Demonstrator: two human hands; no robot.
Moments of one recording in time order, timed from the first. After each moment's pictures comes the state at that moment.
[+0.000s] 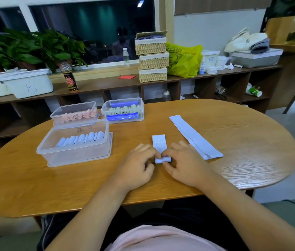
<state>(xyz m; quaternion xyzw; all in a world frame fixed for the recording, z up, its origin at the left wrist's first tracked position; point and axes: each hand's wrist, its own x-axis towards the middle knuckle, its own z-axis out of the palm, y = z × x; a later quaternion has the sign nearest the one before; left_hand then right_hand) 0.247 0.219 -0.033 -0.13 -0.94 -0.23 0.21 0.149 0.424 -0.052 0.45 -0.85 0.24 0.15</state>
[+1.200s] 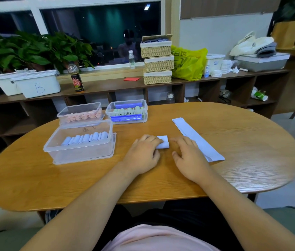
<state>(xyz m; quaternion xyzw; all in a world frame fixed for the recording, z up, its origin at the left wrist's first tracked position) 0.195 0.215 -0.031 -0.05 -0.98 -0.08 0.18 0.132 0.422 -0.051 0.32 -0.88 0.33 0.09</state>
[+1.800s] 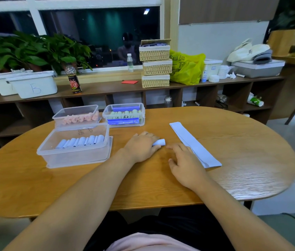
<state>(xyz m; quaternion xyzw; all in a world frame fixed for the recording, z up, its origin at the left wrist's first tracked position) 0.134 0.195 -0.019 -0.04 -1.00 0.00 0.08 0.135 0.422 -0.050 0.34 -0.89 0.31 0.09</state>
